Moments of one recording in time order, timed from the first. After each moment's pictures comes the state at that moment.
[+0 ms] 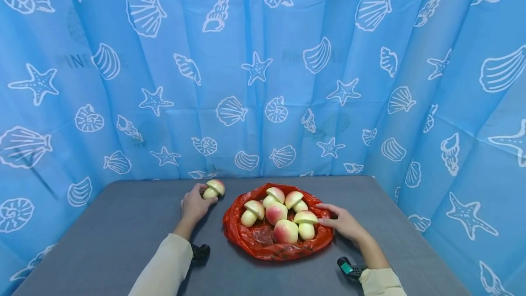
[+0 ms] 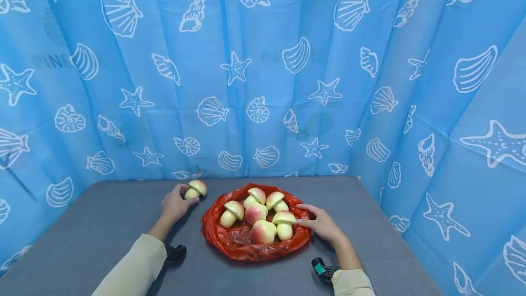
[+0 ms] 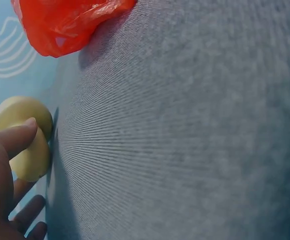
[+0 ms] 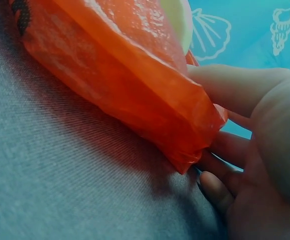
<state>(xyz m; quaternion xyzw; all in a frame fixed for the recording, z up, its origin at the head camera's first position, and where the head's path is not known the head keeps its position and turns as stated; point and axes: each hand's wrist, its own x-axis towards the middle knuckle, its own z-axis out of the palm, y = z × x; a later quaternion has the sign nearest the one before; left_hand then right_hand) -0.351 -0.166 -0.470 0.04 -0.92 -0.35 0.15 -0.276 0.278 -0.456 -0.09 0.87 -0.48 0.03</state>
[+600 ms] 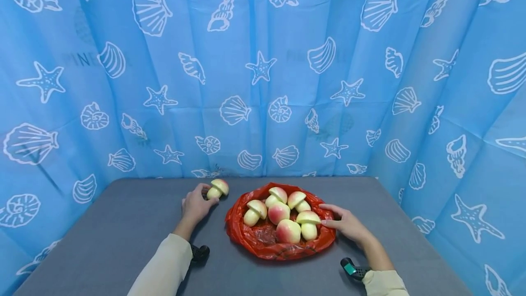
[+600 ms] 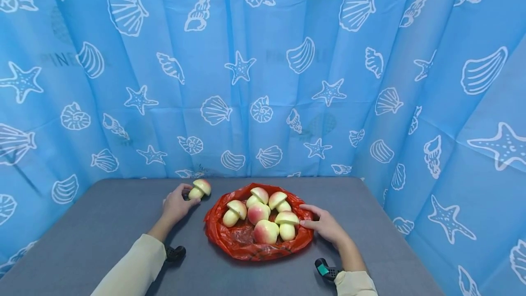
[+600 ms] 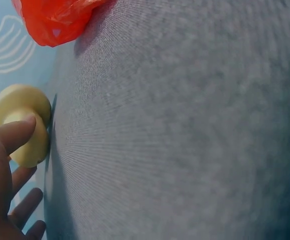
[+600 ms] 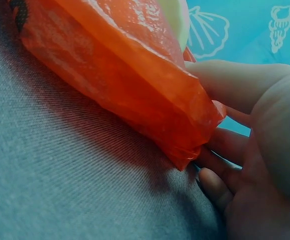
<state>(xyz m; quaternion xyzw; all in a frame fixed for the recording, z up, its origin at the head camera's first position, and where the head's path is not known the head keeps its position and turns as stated) -0.345 -0.172 -0.469 0.02 -0.93 -0.35 0.14 -0.277 0.281 -0.456 -0.09 0.87 -0.49 0.05</state>
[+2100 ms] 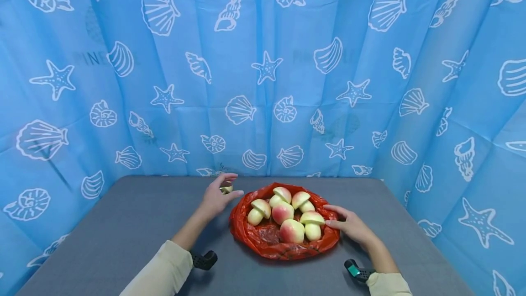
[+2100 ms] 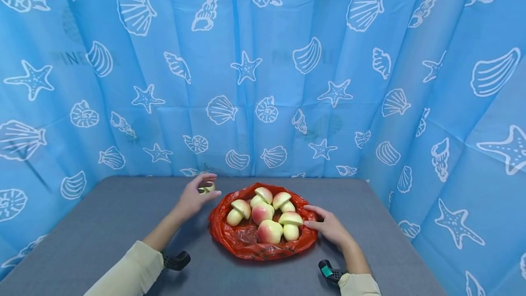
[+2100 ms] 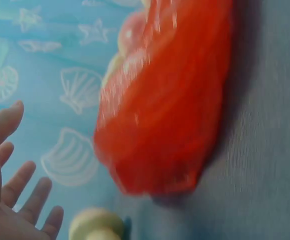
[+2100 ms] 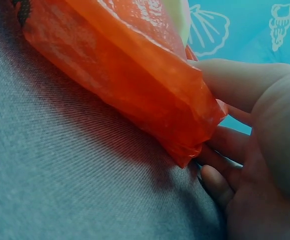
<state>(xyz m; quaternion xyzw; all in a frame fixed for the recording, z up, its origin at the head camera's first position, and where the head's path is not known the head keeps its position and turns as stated) -0.309 -0.126 -0.415 -0.15 -0.82 -0.53 0.13 -0.277 0.278 -0.455 -0.06 0.86 -0.50 0.06</state>
